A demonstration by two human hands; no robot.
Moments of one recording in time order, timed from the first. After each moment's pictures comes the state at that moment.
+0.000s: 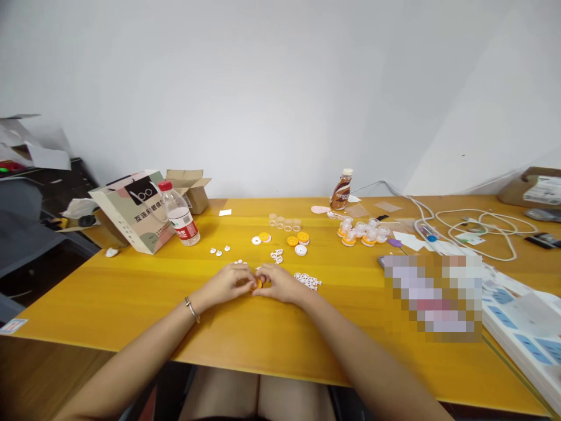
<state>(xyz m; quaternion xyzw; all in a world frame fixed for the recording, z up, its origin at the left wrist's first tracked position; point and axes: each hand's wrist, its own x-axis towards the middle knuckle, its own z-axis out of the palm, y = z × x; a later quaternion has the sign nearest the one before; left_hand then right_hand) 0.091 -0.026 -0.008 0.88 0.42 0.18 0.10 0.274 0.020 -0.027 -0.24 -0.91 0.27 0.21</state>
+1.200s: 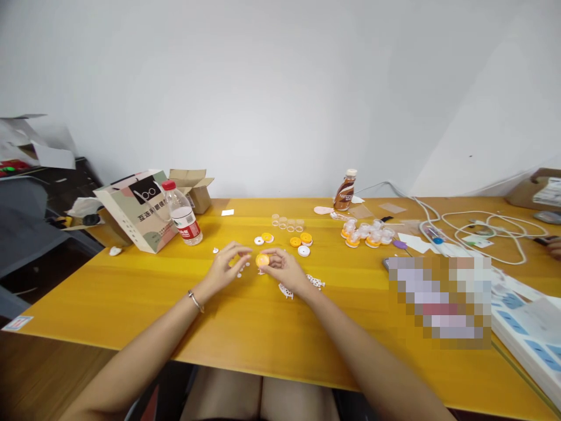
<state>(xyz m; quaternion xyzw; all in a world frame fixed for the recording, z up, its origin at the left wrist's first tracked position) 0.081 -0.010 -0.001 0.79 0.45 0.41 0.06 0.271 0.023 -0.018 -0.30 -0.64 0.59 0.39</state>
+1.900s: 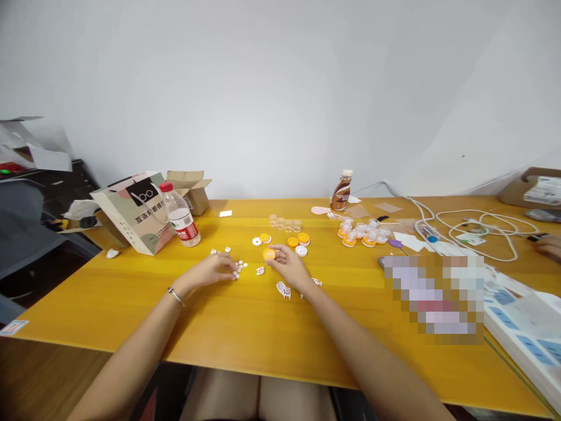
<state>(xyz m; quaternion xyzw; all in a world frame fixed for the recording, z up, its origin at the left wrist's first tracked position) 0.037 0.000 0.000 0.85 0.46 0.16 0.19 0.278 0.037 -0.026 -0.35 -0.63 0.53 0.44</state>
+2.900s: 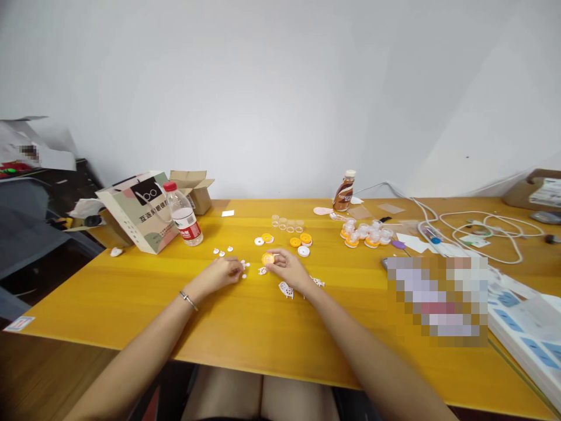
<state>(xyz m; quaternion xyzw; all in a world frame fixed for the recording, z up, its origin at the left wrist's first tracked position) 0.056 -0.006 -0.014 0.85 0.51 0.14 0.05 0.276 0.030 -0.024 -0.35 -0.62 0.58 0.39</state>
